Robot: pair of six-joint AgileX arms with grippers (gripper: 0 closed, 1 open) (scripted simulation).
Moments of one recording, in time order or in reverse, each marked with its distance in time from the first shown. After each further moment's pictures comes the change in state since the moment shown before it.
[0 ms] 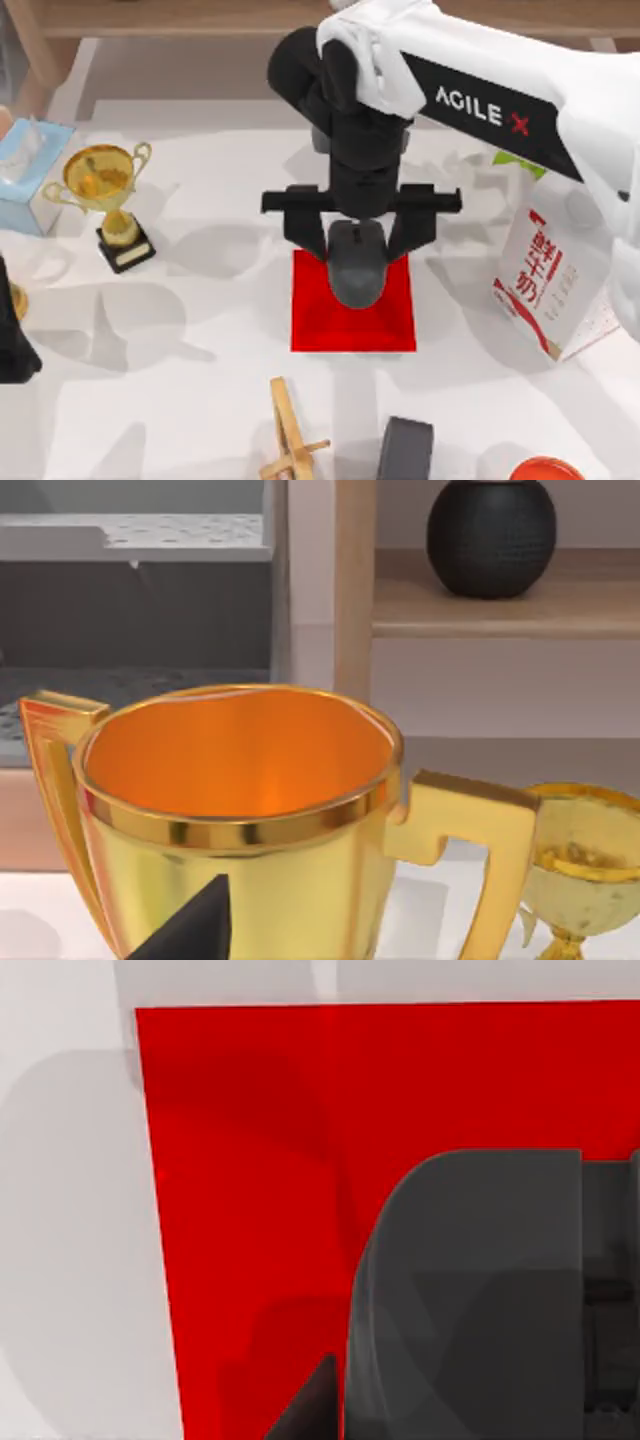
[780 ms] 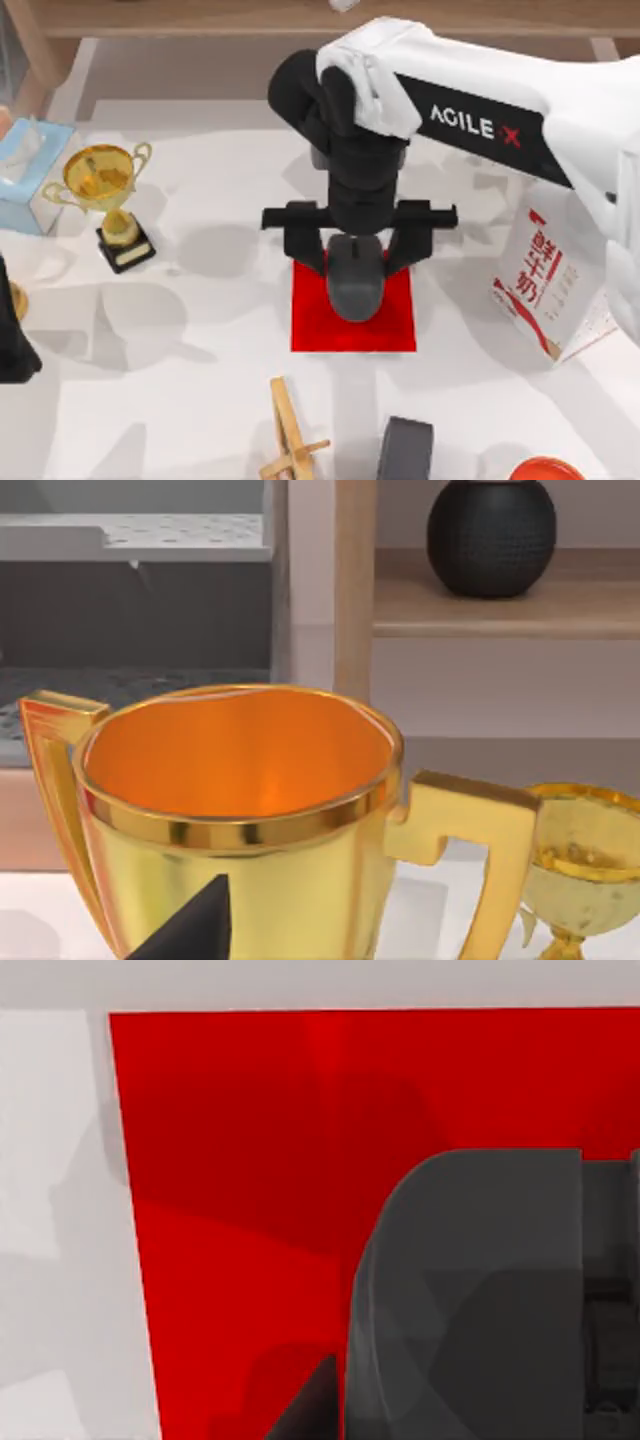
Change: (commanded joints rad) left arm 0.000 0.000 0.000 0.000 0.000 0.000; right arm 0.007 0.003 -0.073 0.078 0.000 0.001
